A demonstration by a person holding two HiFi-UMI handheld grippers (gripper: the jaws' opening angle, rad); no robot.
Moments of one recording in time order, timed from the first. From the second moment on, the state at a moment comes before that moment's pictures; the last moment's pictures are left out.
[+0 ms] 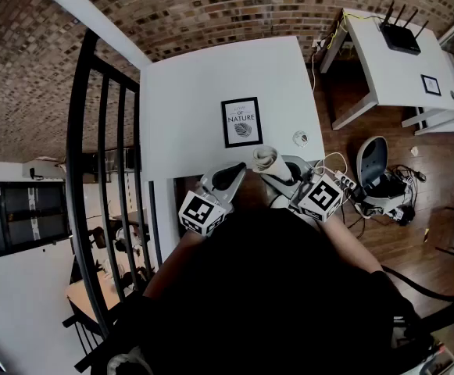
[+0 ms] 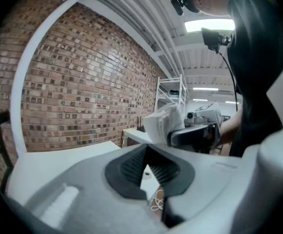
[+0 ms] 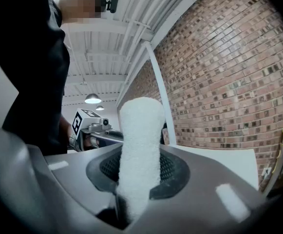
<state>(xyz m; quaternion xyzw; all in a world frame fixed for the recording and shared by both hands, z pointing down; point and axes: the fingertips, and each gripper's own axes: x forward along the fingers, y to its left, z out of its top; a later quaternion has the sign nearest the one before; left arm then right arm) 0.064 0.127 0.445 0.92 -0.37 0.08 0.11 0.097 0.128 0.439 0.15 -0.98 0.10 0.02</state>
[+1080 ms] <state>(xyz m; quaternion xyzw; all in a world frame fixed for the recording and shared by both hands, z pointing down) -0.088 -0.004 0.479 0.93 -0.35 0.06 0.13 -0.052 -0.023 0.529 0.18 -0.96 0.11 0.21</state>
